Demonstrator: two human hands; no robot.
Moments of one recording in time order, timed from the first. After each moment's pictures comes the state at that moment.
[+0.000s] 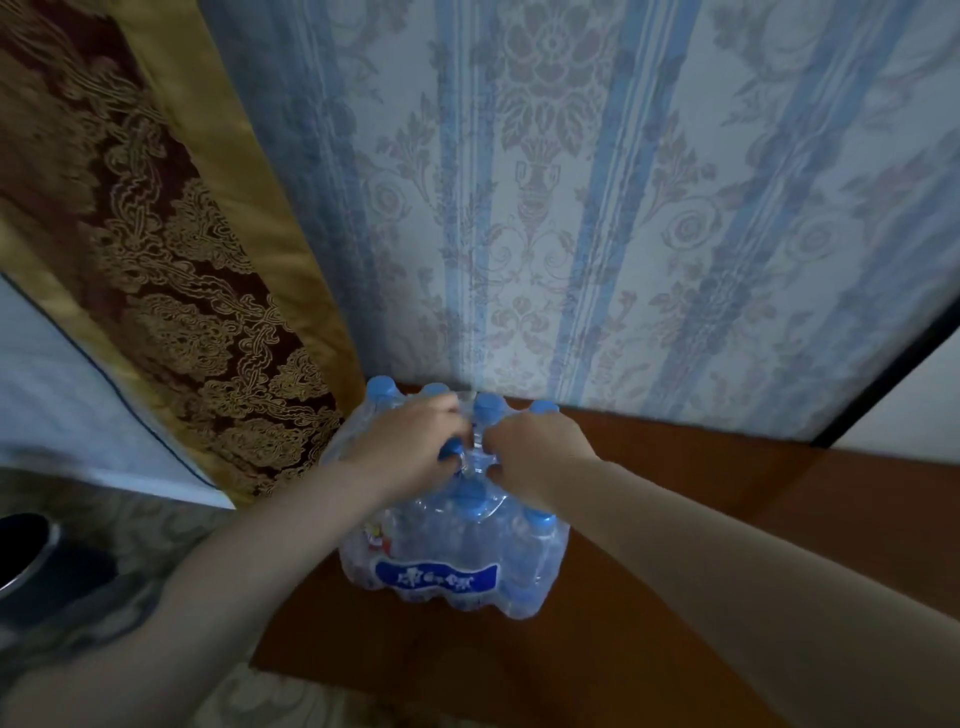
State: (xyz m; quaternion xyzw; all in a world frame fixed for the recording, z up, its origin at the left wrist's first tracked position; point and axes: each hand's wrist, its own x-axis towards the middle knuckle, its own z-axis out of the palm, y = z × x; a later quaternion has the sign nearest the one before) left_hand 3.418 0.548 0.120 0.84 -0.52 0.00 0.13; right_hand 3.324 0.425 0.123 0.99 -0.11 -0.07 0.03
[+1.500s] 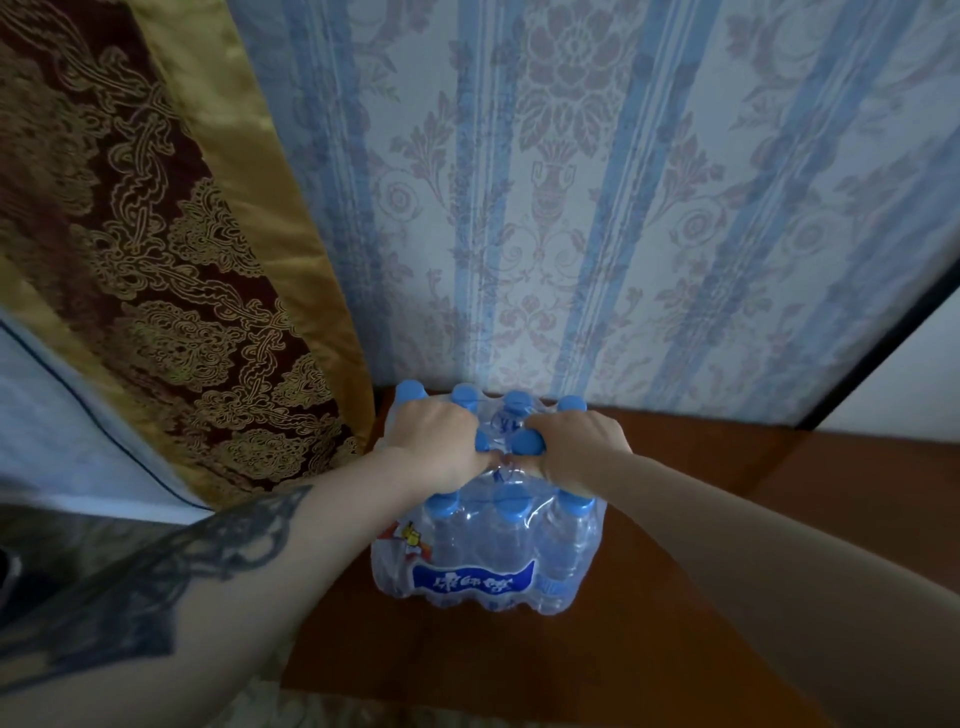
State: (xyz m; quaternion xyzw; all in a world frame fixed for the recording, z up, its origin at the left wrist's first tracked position) left_hand 3.458 0.534 0.085 0.86 -0.51 0.05 -0.05; right_hand 3.335 0.414 0.095 0.96 -0.25 -0.08 -0.02
